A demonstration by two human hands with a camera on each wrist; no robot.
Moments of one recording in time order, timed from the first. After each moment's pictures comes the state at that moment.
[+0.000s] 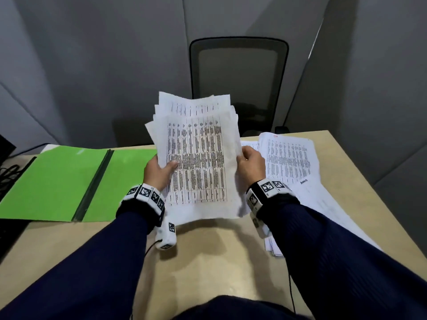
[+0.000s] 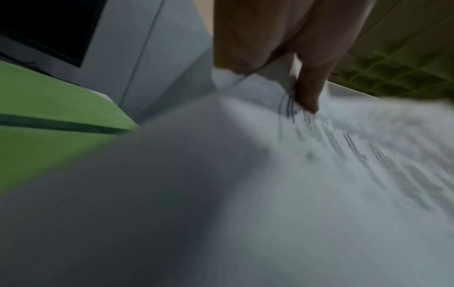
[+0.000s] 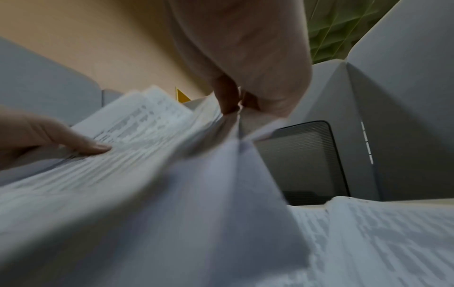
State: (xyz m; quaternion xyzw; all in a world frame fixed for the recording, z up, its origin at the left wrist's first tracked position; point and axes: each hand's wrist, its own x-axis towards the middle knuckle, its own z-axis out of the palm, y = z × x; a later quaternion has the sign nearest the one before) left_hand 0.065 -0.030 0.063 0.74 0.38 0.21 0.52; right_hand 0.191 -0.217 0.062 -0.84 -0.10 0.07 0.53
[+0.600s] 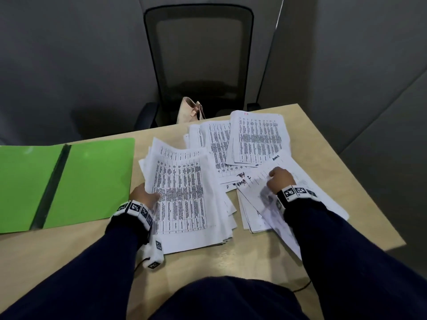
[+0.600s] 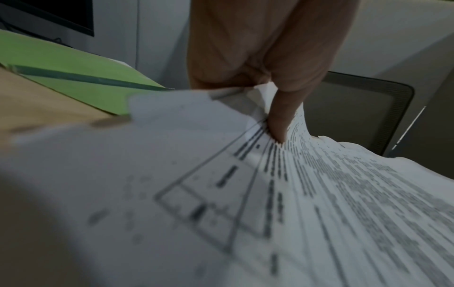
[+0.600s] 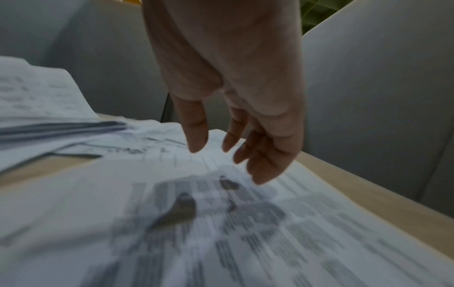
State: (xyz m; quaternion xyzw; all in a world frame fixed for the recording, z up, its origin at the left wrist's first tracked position) left_hand 0.050 -0.052 -0.032 0.81 0.44 -0.06 0.37; right_hand 0.227 -0.377 -0.017 -0.96 0.03 0.20 0.18
